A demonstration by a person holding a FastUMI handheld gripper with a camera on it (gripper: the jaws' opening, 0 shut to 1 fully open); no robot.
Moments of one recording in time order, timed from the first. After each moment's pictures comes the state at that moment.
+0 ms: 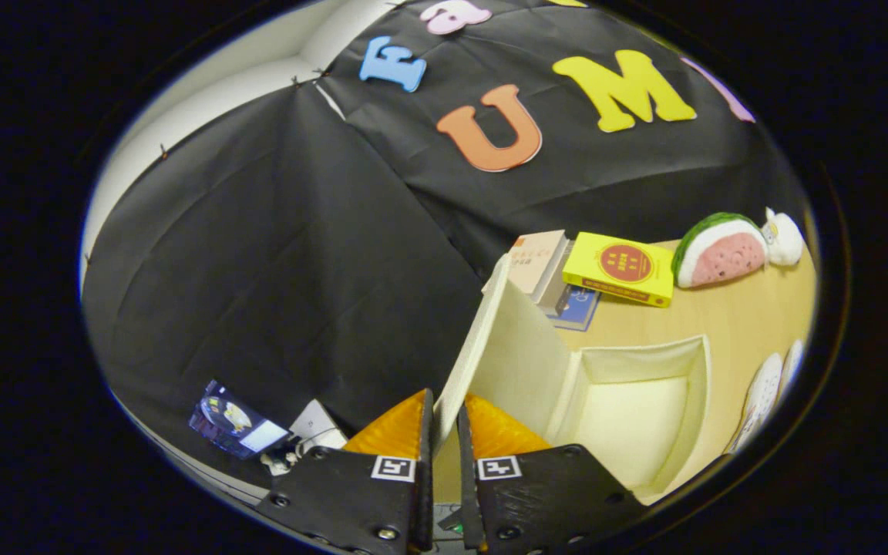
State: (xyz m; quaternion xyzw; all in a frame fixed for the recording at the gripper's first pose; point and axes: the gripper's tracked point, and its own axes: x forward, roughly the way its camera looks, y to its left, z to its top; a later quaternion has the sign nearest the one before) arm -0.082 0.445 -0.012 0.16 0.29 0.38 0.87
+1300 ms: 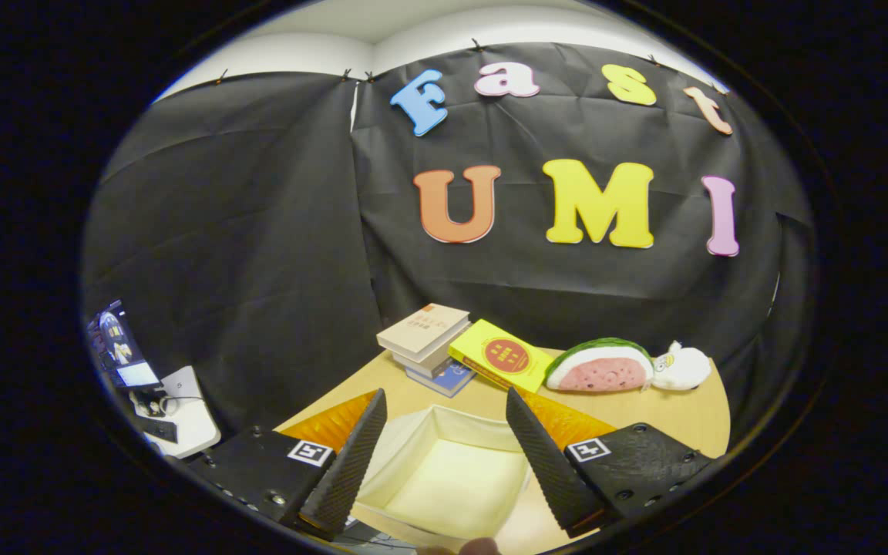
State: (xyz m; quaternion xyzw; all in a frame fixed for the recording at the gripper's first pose) arm -0.051 0.278 0.006 0.02 0.13 0.21 0.97
